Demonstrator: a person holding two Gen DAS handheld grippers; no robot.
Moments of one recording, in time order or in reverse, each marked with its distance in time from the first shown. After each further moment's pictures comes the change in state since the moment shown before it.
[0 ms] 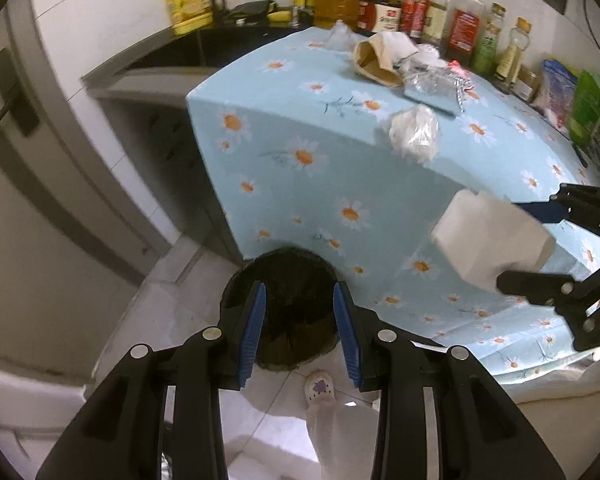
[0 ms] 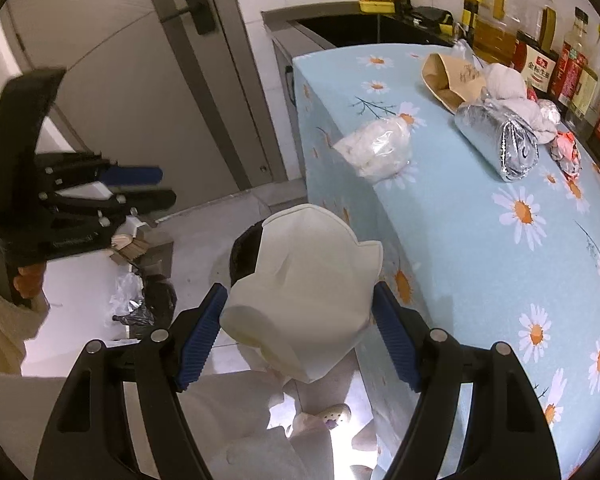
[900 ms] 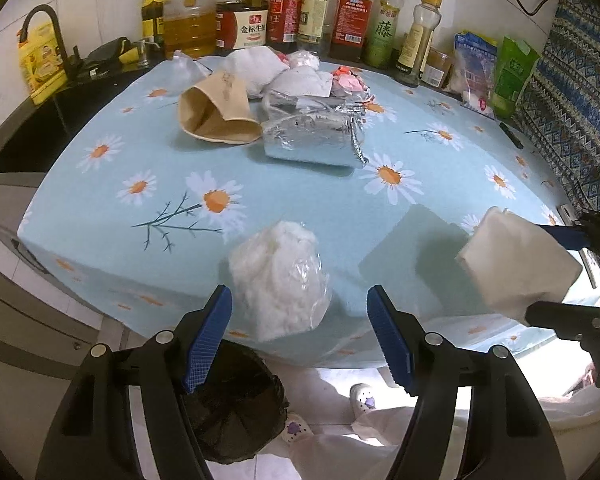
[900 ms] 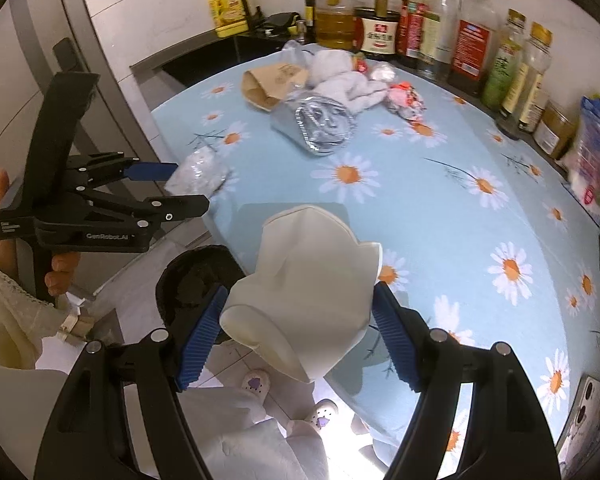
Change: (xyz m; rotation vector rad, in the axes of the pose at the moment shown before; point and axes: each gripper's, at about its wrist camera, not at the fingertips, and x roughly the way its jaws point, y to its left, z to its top) left arm 0.080 -0.082 0.104 0.267 -0.026 -0.301; right arm -0.064 -0.074 -0.033 0.338 -0.083 -0.271
